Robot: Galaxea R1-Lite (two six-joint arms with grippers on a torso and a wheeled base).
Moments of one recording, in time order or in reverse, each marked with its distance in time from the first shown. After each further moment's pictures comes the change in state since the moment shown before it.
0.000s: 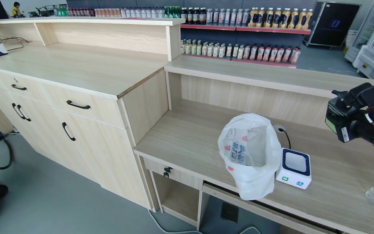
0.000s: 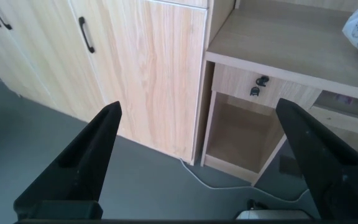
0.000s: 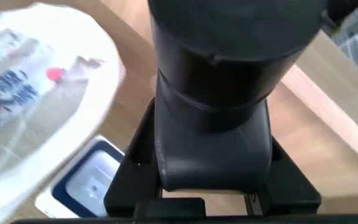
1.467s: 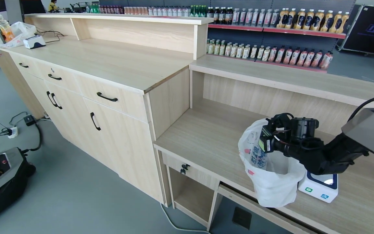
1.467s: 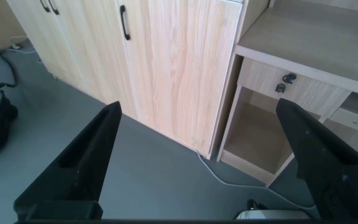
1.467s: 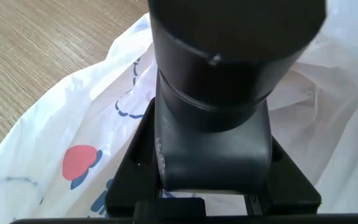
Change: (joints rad) left arm 0.000 0.000 0.000 0.000 0.000 0.000; right arm 0.195 0.680 -0.357 -0.090 -0.008 0.455
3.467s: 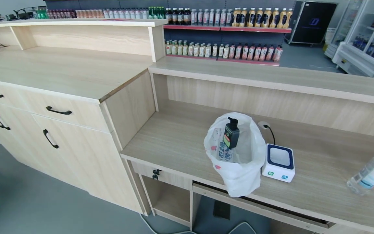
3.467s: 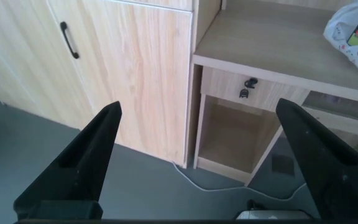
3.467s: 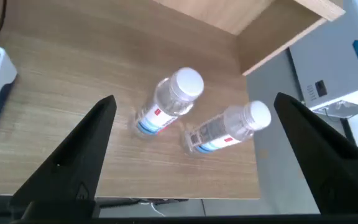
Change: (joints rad) left arm 0.000 0.000 0.000 0.000 0.000 0.000; right arm -0.532 -1.040 0.486 0.468 -0.074 -0.347
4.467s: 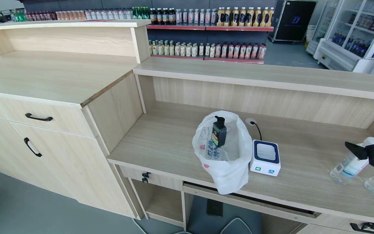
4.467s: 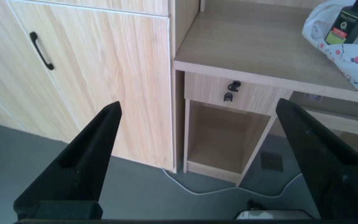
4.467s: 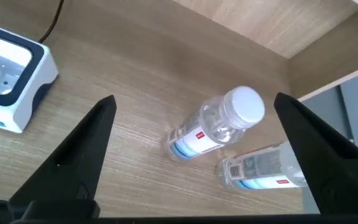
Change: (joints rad) left arm 0.000 0.000 0.000 0.000 0.000 0.000; right arm 0.082 0.264 0.059 -0.329 0.186 -0.003
